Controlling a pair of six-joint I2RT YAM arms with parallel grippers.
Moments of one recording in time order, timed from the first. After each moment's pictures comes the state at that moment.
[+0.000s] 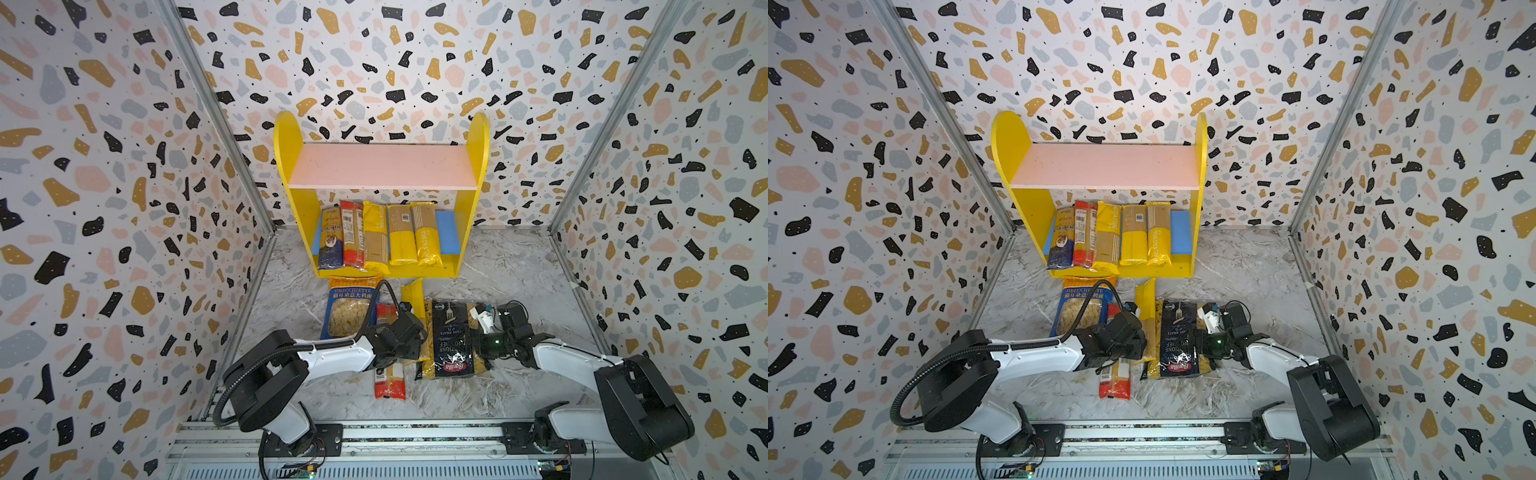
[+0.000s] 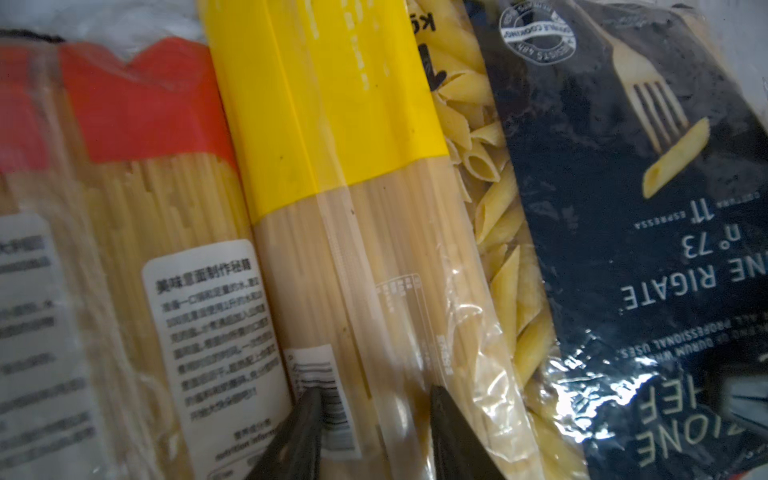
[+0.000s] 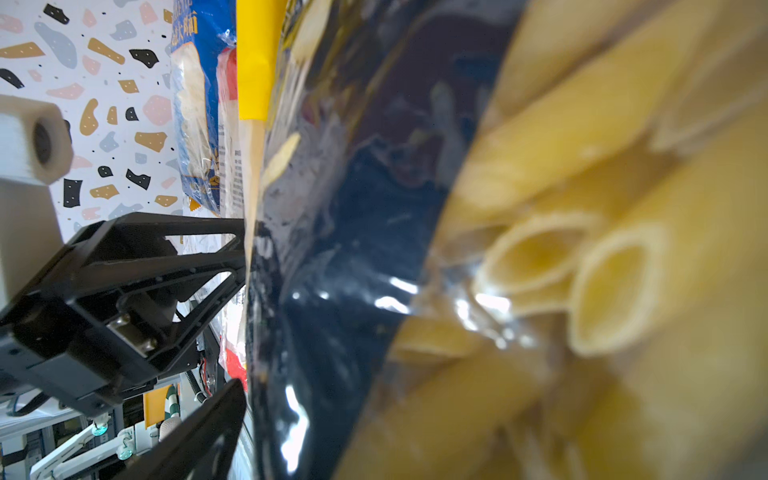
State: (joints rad) left arm -0.94 1.55 0.76 -0.14 -0.12 -0.69; right arm 0.37 1.34 0.44 0.00 -0.70 0.50
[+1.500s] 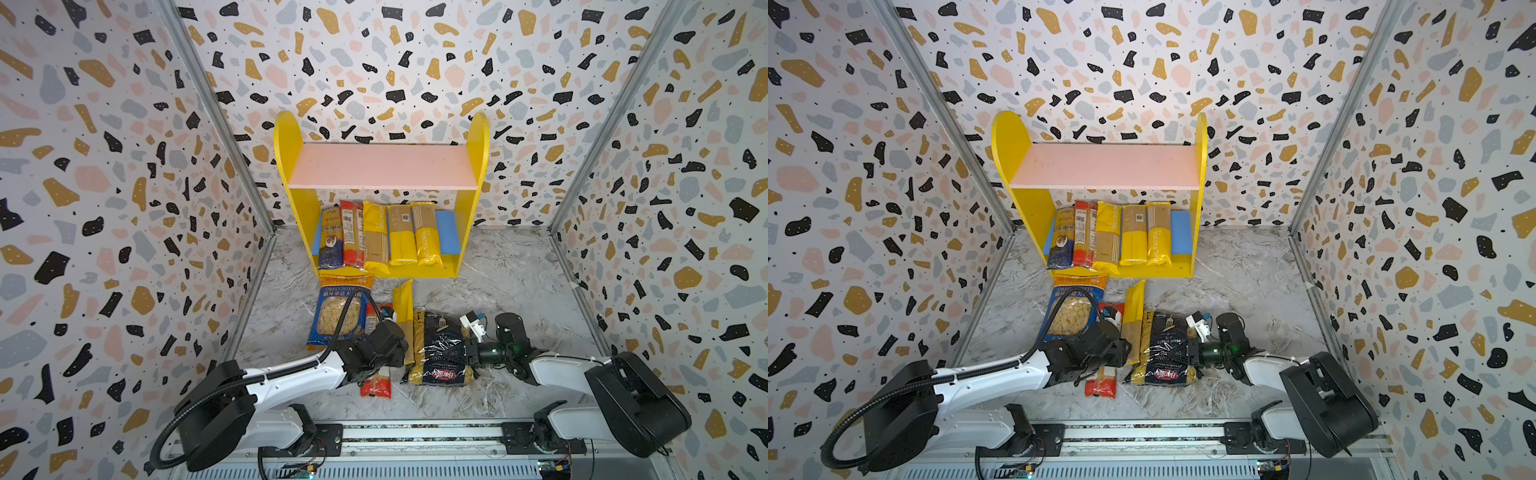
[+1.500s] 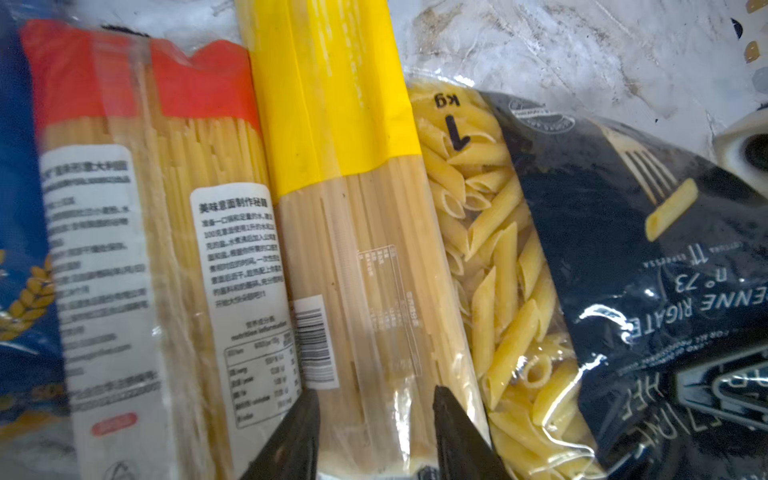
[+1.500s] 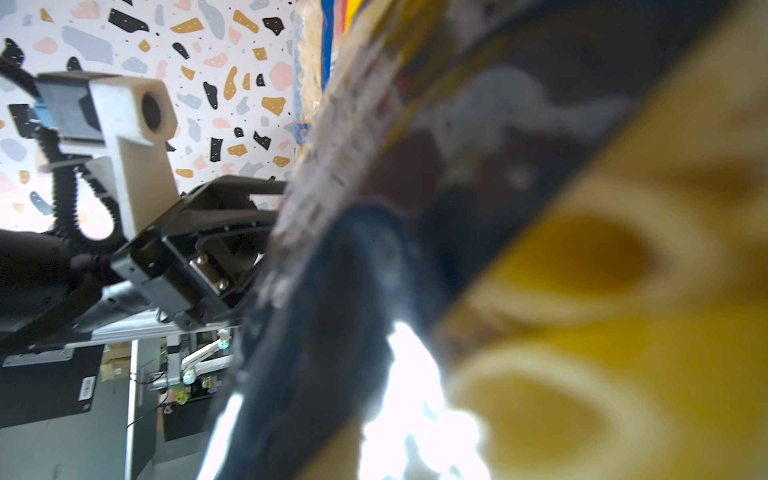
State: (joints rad) left arm -0.92 1.24 0.61 -0.24 -0.16 -0.72; right arm 0.43 1.30 0.26 0.40 -0.95 0.77
